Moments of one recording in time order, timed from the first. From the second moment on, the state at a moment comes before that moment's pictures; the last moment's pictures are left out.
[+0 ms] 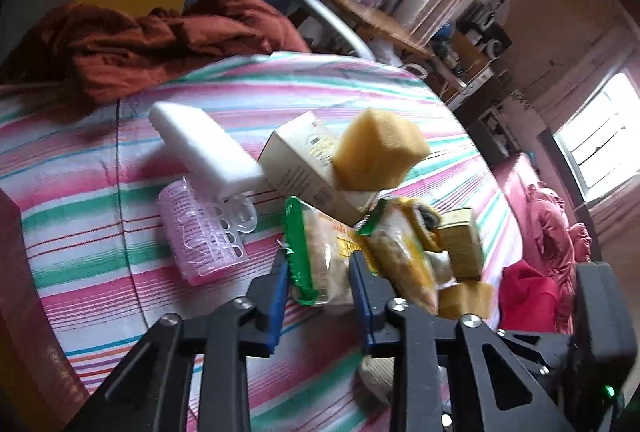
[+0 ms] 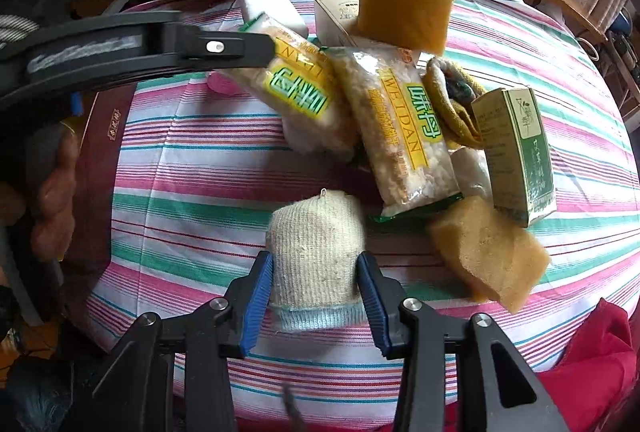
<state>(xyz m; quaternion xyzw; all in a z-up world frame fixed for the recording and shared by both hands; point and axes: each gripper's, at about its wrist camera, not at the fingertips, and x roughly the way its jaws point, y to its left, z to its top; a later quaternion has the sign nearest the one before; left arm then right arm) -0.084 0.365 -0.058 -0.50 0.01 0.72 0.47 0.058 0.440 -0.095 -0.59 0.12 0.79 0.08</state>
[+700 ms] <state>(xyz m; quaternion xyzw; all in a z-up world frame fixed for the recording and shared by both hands) -0.078 0.196 0.024 -0.41 -0.04 0.81 0.42 0.058 0.402 -0.049 -0.52 0.08 0.85 0.03</state>
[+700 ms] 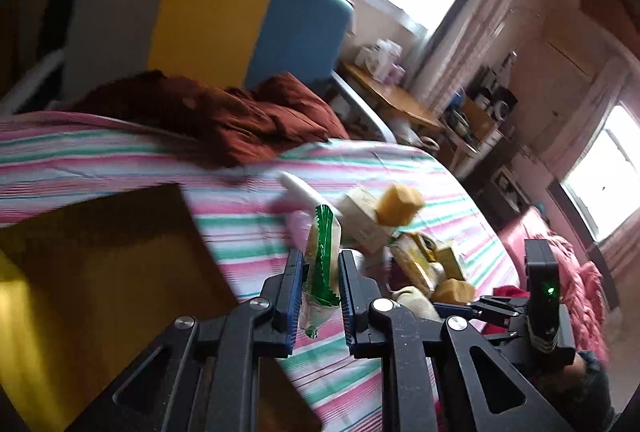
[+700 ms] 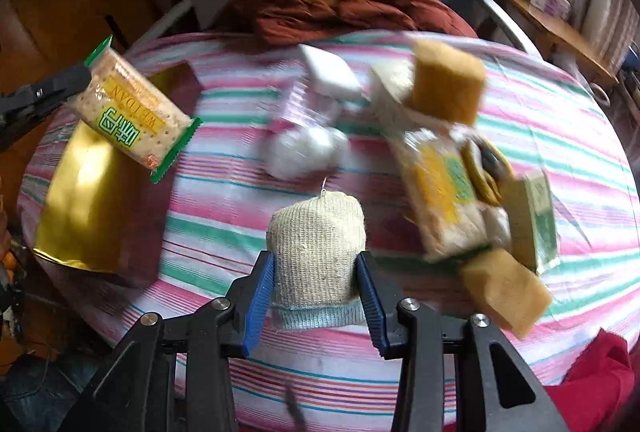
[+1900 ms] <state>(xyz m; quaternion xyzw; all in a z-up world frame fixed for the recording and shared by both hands) -0.040 0.022 0.010 -0.32 0.02 0.94 0.13 -0.013 0.230 -0.050 -0.47 0.06 0.88 -0.07</state>
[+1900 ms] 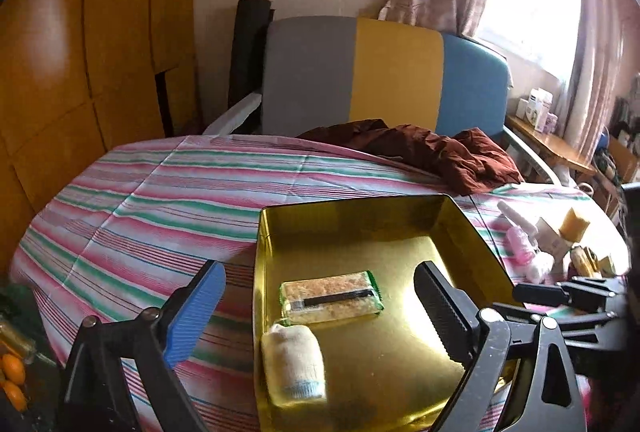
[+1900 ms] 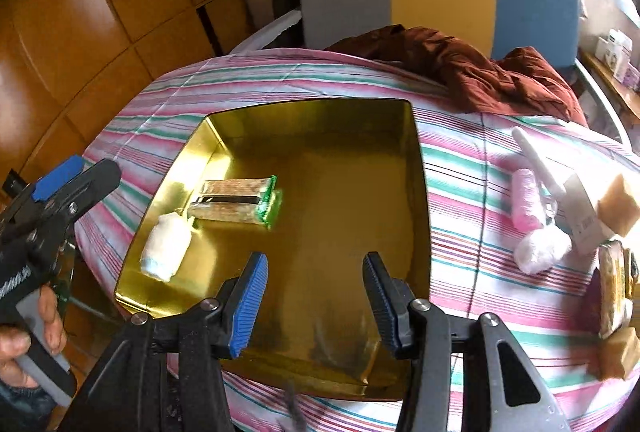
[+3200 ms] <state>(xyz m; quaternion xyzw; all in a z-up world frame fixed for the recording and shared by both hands) -0.017 0.119 -0.003 -0.34 0.08 0.90 0.25 -0.035 0.421 -0.105 -0.52 0.11 0.84 0.12</state>
